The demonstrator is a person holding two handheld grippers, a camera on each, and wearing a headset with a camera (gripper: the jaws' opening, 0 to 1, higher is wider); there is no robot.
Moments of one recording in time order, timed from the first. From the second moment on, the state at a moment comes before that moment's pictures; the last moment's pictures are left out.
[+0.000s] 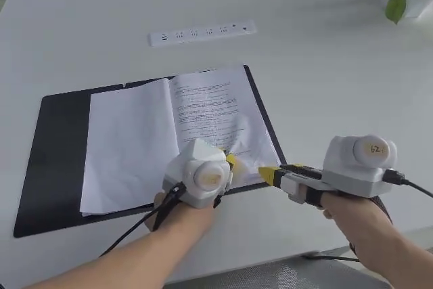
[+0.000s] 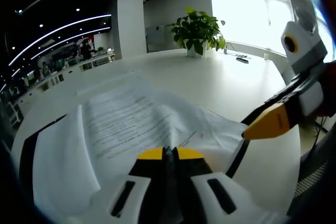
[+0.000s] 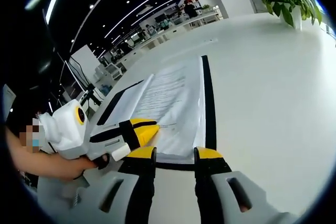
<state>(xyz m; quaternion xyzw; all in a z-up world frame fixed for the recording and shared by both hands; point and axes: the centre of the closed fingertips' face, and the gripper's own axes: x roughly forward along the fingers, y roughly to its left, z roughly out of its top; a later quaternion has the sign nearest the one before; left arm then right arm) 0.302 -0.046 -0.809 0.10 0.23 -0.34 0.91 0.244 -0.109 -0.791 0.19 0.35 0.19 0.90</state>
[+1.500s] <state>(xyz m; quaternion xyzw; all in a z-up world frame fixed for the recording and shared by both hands) 0.263 0.066 -0.753 0.04 0.26 -0.34 0.90 0.248 -0.055 -0.716 0.15 0.26 0.25 0.92</state>
